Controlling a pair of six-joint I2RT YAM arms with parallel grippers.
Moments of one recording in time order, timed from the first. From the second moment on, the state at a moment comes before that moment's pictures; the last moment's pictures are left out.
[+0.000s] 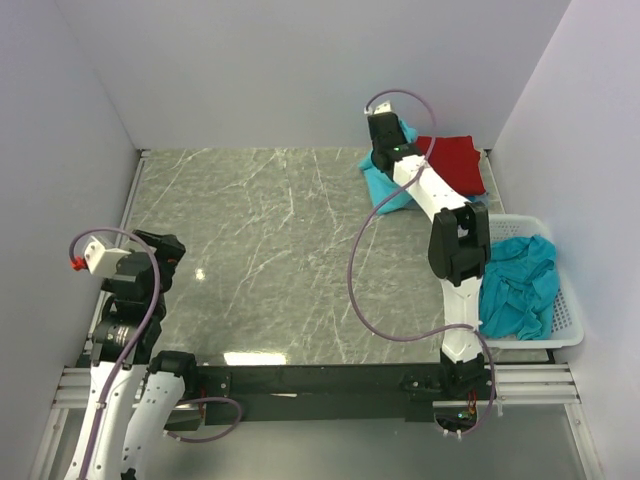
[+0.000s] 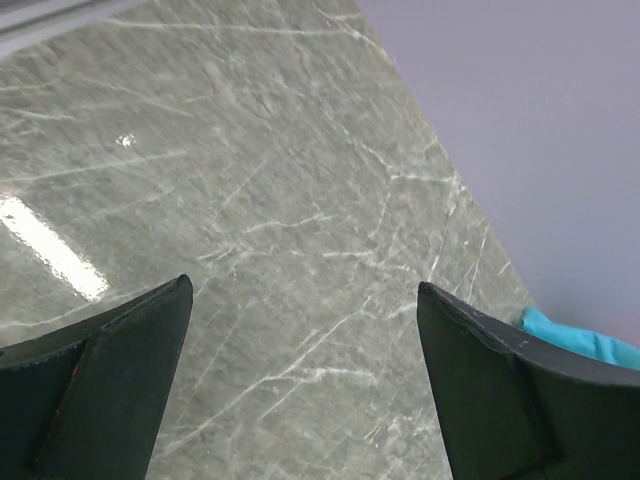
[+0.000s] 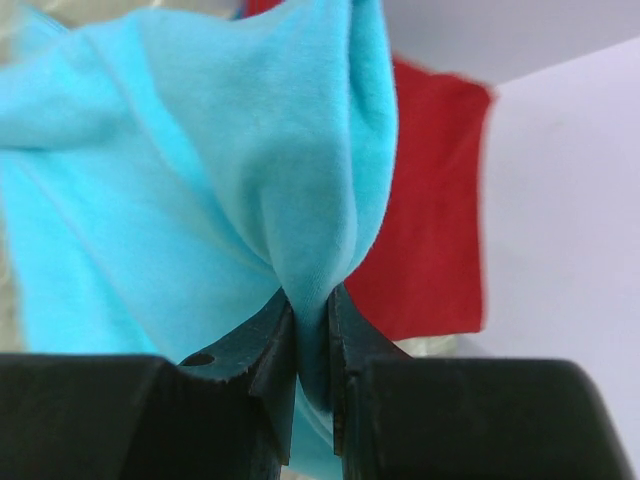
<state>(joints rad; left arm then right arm) -0.11 0.47 0.72 -0.63 -0.49 -0.95 0.33 2.15 1.91 -0.41 0.67 -0.31</state>
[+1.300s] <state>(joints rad) -0.11 0.45 0.72 -0.66 -0.57 -0.99 0.30 2.15 2.10 -0.40 0.71 -0.36</state>
